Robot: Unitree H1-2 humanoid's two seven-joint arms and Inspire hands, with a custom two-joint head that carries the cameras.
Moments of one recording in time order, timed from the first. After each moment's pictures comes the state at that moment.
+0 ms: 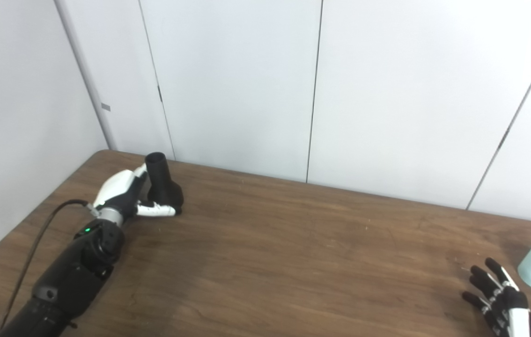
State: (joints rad) left arm -0.43 0.57 -0.11 0.31 0.57 0.39 0.00; right arm -0.09 -0.20 -0.16 0.01 0.17 0.01 0.11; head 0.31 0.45
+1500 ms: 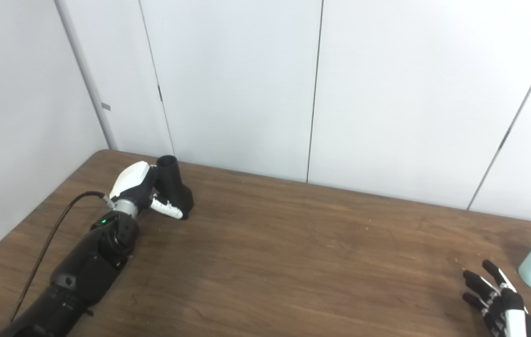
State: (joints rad) left arm -0.50 0.53 -0.13 0.38 0.58 0.34 0.06; right arm -0.07 -0.20 -0.14 -0.02 0.15 0.03 0.10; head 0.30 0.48
